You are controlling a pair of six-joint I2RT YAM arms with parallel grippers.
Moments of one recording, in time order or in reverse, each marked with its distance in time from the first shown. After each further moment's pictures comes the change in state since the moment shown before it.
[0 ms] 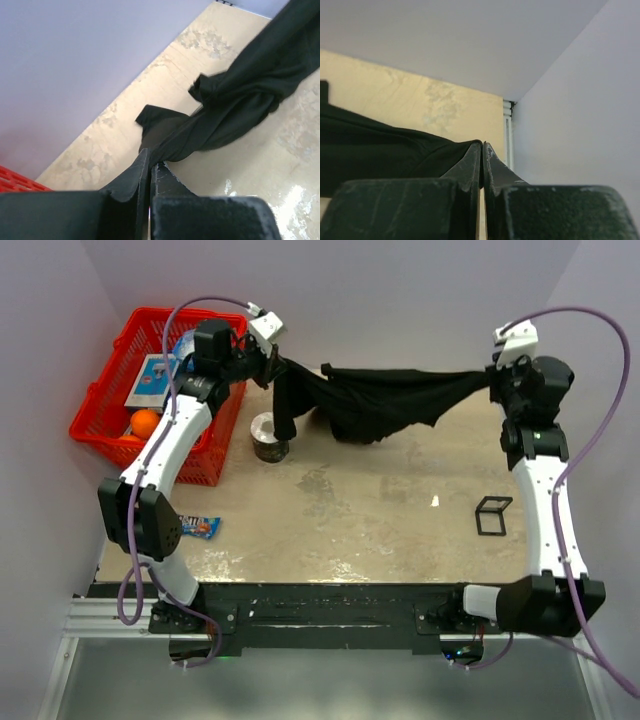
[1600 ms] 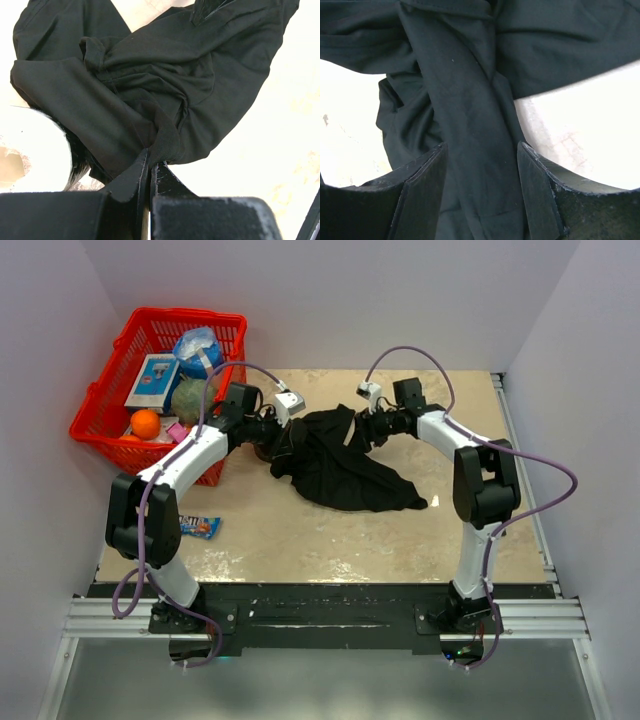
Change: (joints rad) left arm -0.072 -0.040 -0.414 -0.177 0.026 0.064; right arm 0.360 0.740 0.121 -0.164 -0.715 0.121
